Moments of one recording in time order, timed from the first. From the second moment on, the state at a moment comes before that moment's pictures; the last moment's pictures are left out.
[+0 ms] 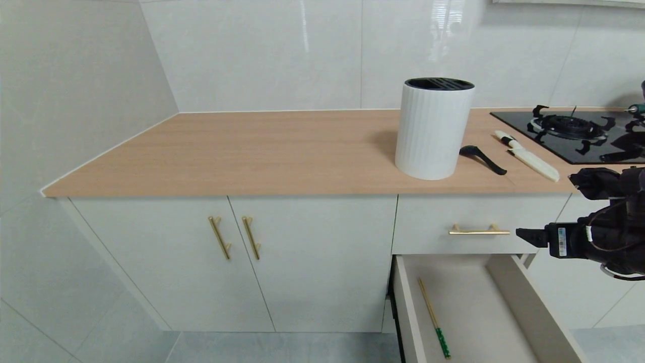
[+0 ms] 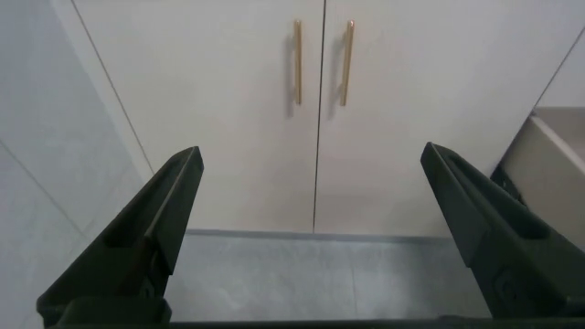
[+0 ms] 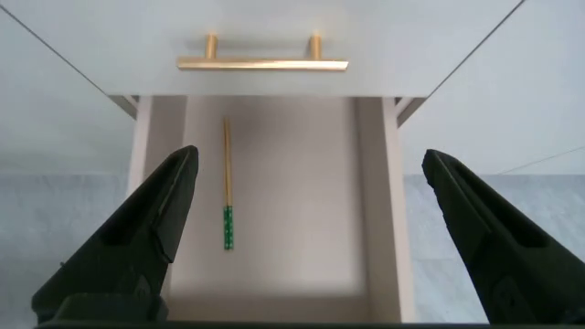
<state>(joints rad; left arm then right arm) 0.00 0.00 0.00 0.00 0.03 0.00 0.09 1.52 -0.67 -0.34 -0.14 0.02</state>
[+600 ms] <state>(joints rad) 0.00 0.00 0.00 0.00 0.03 0.00 0.08 1.59 -0.84 -0.34 -0.11 0.01</state>
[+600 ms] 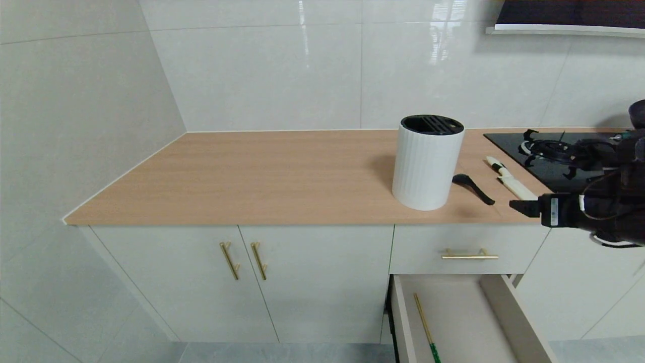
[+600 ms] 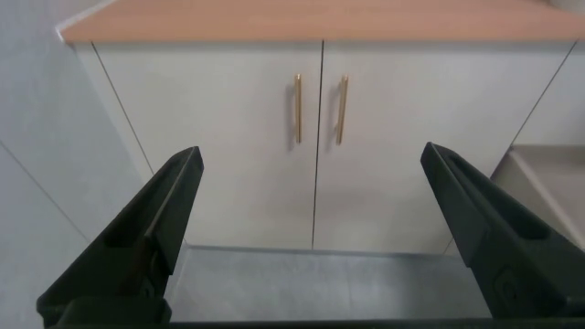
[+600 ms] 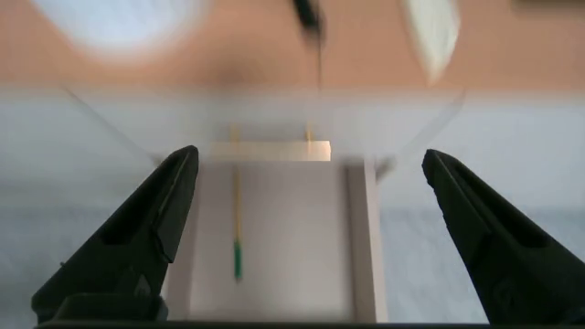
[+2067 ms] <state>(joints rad) 0.00 0.00 0.00 0.00 0.03 0.00 -0.08 2.24 -1.57 -0.09 0.35 -0.23</state>
